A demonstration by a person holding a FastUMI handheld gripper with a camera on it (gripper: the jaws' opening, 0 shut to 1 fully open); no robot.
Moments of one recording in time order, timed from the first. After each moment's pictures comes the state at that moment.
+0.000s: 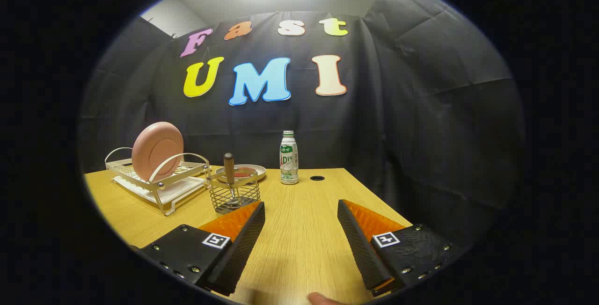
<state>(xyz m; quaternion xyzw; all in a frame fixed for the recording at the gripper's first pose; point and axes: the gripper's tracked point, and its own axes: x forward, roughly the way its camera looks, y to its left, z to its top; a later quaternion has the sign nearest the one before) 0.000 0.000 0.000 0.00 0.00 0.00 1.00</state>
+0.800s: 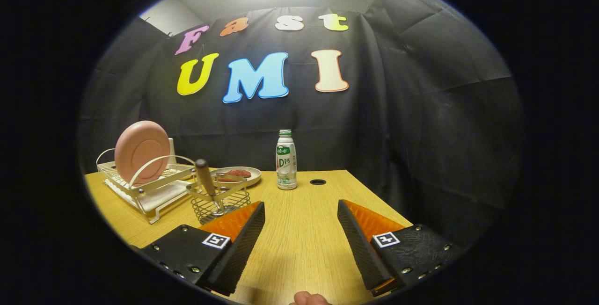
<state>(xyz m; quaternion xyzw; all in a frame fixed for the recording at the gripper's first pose) 0.068 -0.005 0.006 0.01 0.00 -0.01 1.00</state>
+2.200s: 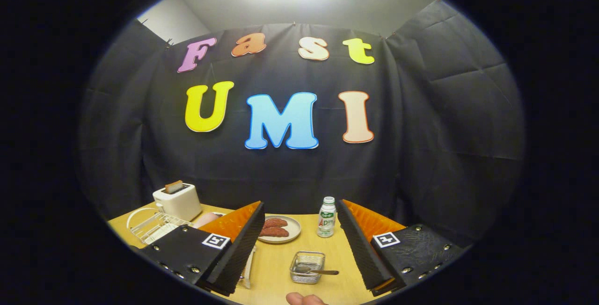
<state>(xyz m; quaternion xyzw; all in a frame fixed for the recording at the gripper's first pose) 0.033 0.184 0.250 -0.01 -0.02 -0.02 1.00</state>
